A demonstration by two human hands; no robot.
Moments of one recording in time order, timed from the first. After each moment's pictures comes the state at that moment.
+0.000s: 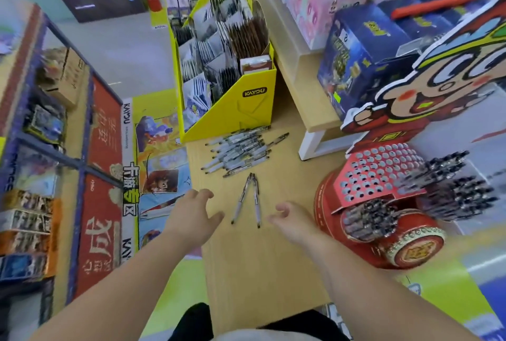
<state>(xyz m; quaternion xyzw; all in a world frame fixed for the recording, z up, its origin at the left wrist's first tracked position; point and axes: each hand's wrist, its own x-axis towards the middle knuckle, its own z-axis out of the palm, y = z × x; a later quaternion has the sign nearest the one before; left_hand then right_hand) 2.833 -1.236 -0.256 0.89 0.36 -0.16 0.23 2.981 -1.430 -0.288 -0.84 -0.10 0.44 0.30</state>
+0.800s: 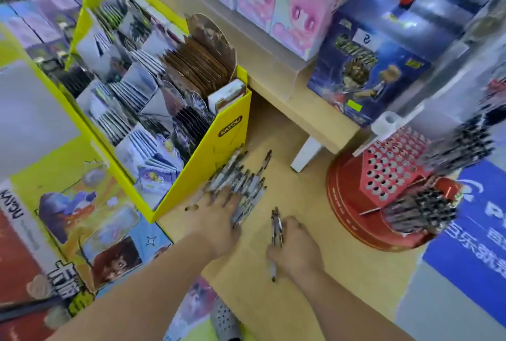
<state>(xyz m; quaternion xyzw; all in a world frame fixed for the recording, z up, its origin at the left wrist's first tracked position) 2.978 -1.115 -0.314 0.97 -0.04 -0.24 0.06 2.956 -1.312 -0.317 -0.93 0.11 0.29 0.21</state>
